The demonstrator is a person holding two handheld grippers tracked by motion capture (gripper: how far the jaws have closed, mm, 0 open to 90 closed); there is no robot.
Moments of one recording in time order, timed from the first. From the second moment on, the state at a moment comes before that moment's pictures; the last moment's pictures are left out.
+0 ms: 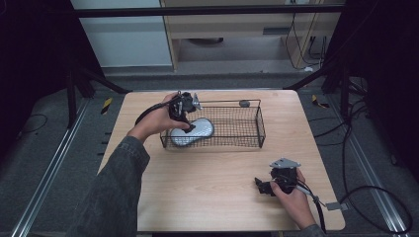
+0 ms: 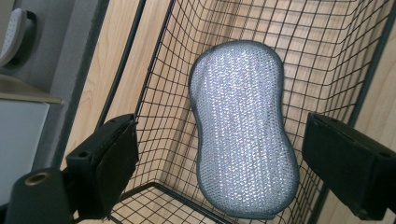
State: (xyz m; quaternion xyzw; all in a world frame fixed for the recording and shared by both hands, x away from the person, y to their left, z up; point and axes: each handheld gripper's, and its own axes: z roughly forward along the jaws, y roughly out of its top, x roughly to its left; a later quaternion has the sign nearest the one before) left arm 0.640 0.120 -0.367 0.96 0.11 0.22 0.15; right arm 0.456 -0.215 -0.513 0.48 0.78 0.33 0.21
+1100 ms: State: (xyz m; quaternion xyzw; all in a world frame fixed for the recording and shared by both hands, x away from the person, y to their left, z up) left arm 0.584 0.097 -0.349 0.93 0.17 0.21 0.23; right arm 0.457 -0.214 -0.513 0.48 0.78 0.33 0.21
